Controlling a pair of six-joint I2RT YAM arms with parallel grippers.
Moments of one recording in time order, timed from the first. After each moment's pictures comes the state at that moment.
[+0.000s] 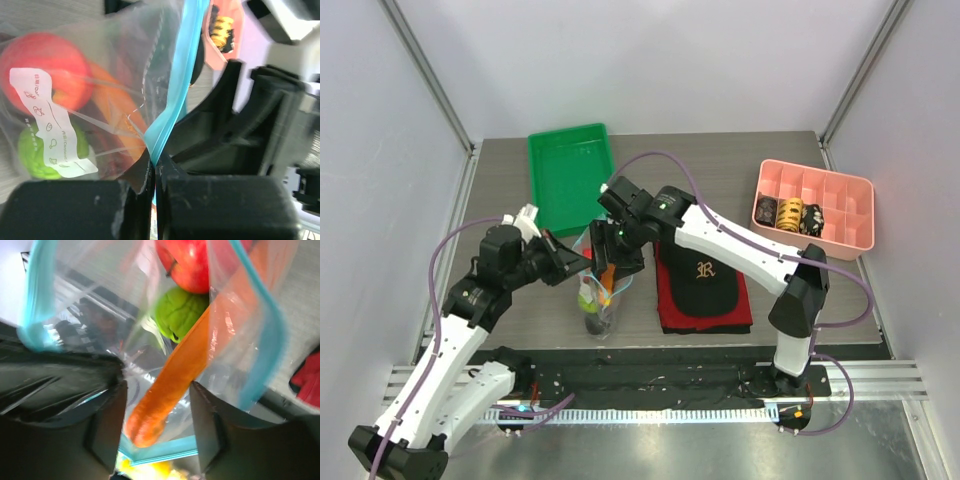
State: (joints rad) left arm -0.38 0.74 0.80 -0.57 0.37 -0.96; right arm 0.99 1.83 1.84 -0.99 -0.24 0.80
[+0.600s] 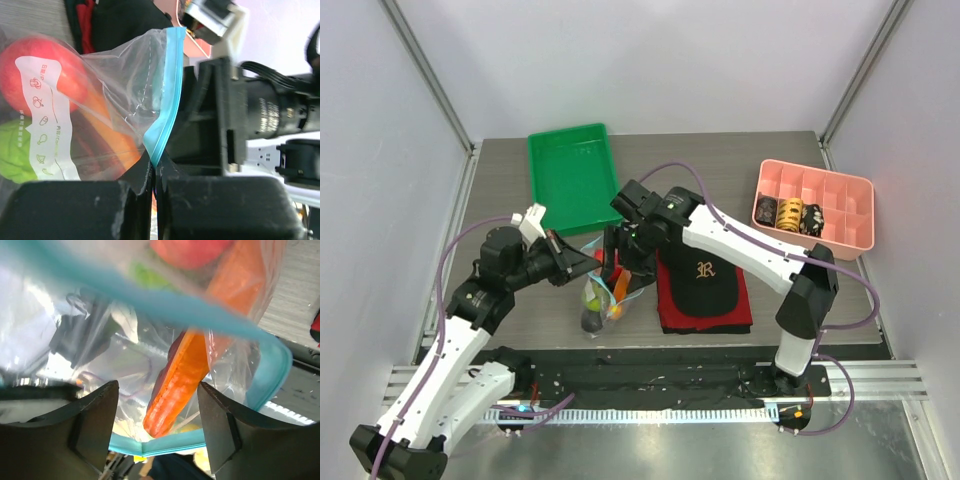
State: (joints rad) left arm -0.38 0.72 0.75 -0.43 0.47 -0.99; right arm 0.94 1.79 1.75 -1.08 -0.35 0.98
